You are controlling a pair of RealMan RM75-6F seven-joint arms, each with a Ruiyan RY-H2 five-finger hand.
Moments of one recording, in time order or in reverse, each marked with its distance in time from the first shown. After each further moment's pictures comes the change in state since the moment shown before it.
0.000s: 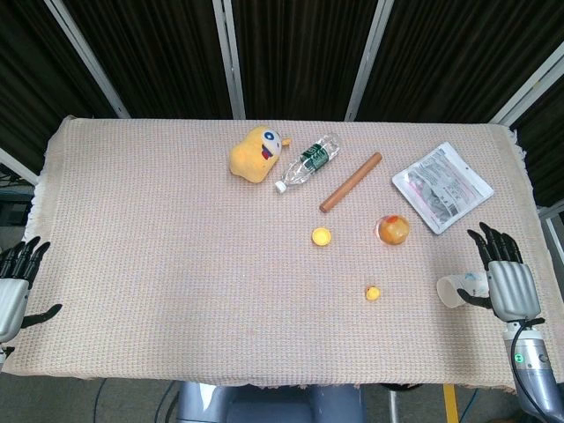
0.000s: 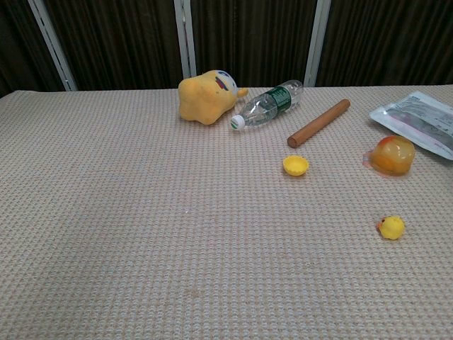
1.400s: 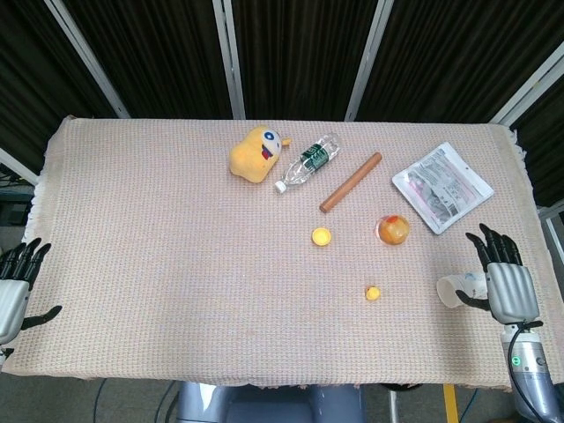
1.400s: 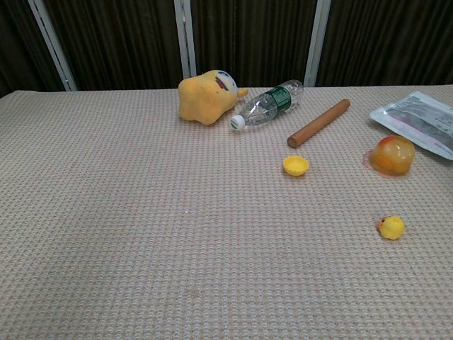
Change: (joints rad) left arm 0.001 0.008 0.006 -0.006 0.003 -0.002 0.000; right arm -0.009 0.007 0.002 -0.074 0.023 0.012 -0.062
